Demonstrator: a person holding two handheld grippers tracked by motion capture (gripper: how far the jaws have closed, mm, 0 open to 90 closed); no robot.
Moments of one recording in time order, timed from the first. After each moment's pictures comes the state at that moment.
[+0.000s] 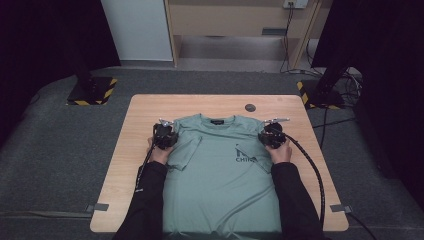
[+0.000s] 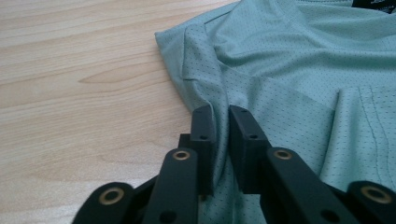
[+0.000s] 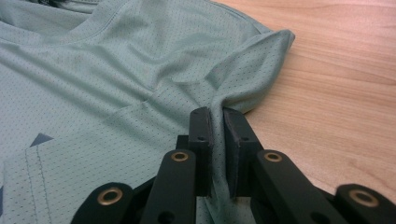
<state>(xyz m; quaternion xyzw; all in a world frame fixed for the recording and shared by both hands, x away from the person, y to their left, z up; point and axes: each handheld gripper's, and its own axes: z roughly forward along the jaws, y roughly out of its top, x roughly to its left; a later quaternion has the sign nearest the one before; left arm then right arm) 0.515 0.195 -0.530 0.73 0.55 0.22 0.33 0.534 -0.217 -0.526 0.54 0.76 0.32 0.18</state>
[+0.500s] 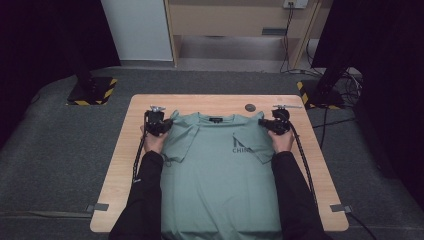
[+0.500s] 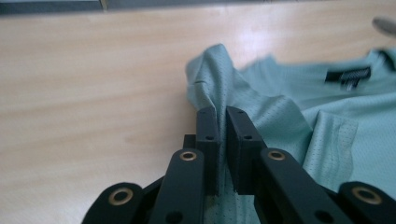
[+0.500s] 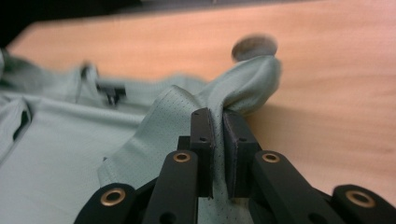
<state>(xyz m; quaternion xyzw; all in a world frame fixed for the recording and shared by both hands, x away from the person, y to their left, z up) 0.540 0.216 -0.472 0.70 0.56 0.23 0.38 0.558 -0.231 -0.477 0.57 0.69 0.43 0.13</state>
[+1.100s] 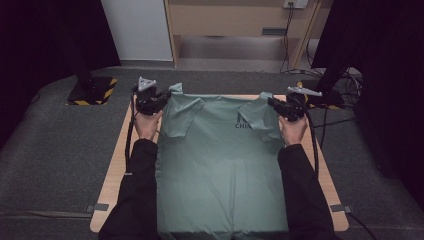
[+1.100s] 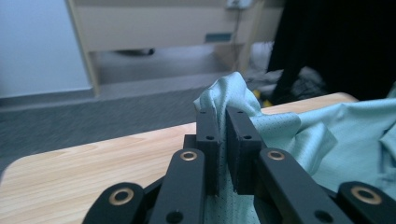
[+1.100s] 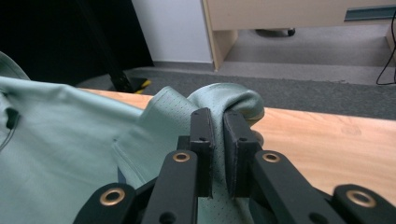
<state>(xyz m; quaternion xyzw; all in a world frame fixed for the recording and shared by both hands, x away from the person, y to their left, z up) 0.494 0.213 -0.357 0.67 0.48 0.28 0.50 0.524 -0.243 -0.387 0.50 0.66 0.51 0.22</state>
